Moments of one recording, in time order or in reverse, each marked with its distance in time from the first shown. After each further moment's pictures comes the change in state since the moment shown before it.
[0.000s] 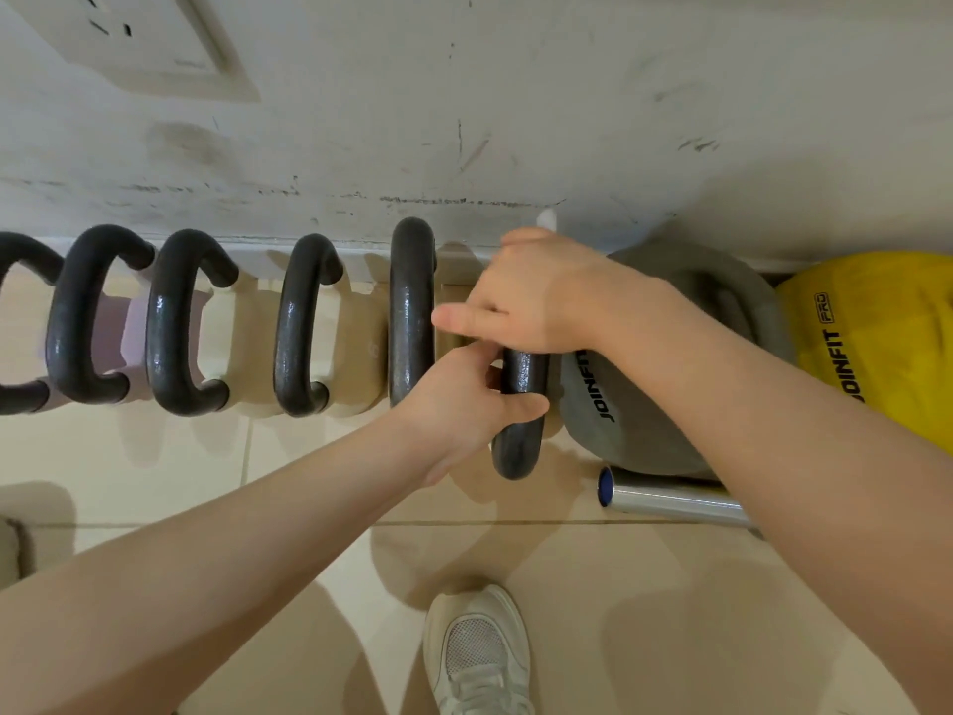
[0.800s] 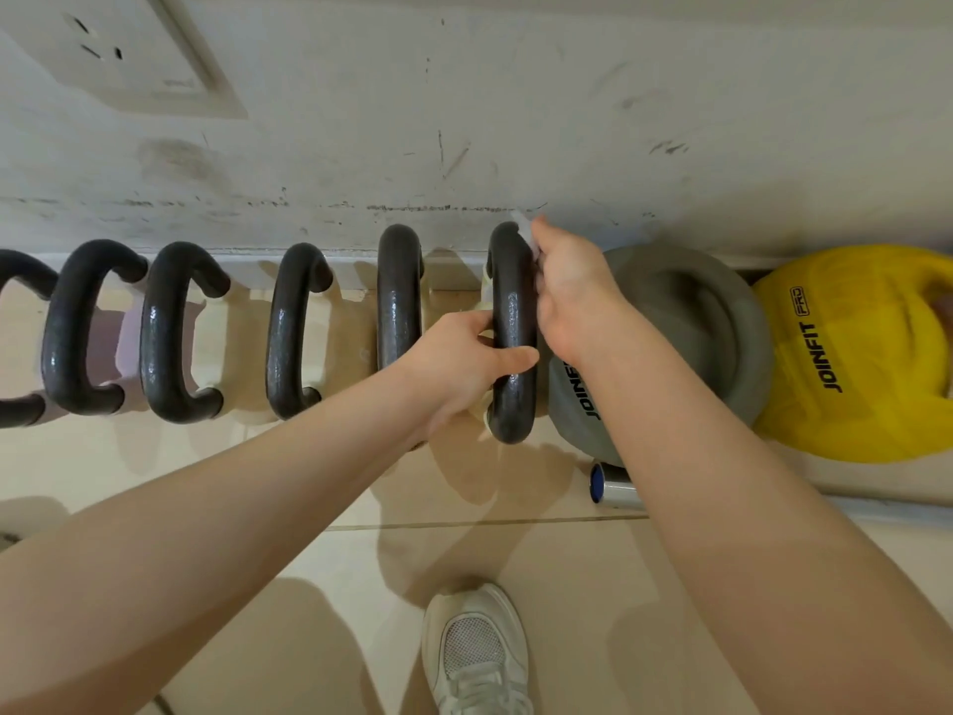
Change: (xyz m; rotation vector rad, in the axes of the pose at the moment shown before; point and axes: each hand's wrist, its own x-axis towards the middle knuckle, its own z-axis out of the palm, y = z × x) left_hand 0.016 0.017 -0.003 -0.040 0.008 -0.040; right_hand 0.002 0.005 0.028 2.050 0.588 0.840
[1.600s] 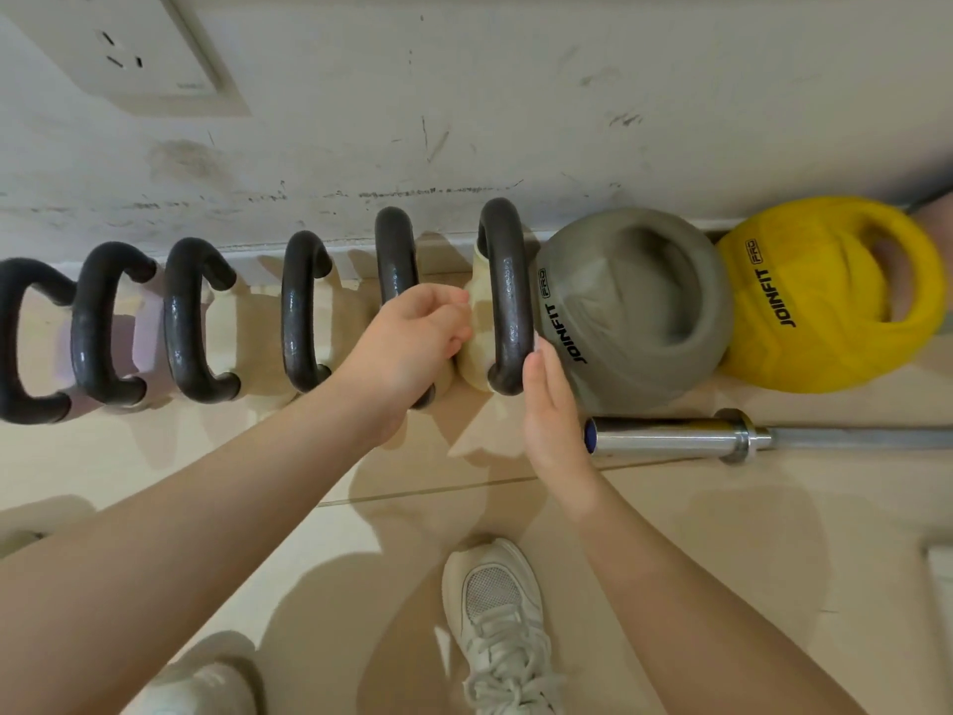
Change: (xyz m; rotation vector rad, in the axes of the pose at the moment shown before) left_hand -0.055 -0.008 -0.021 -0.120 0.171 0.076; right_hand -0.075 0.130 -0.037 -0.320 0.029 -0.421
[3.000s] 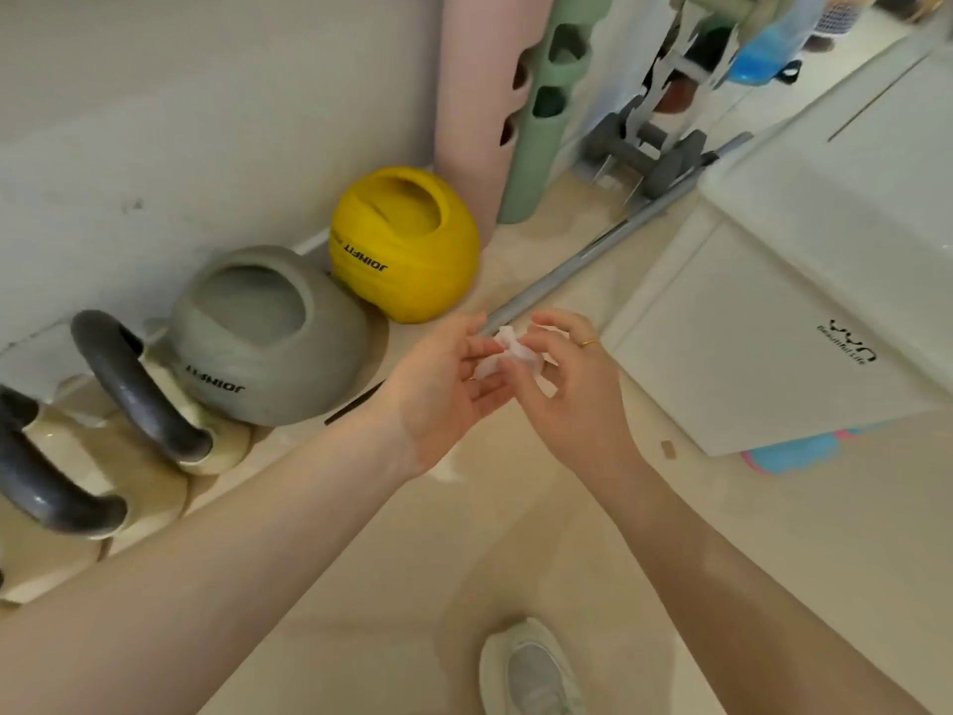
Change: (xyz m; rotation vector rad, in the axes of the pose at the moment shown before) left_hand -0.149 0.002 0.239 -0.105 -0.889 -0.197; right_hand -0.204 -0.010 -0.218 -0.446 0.811 -0.248
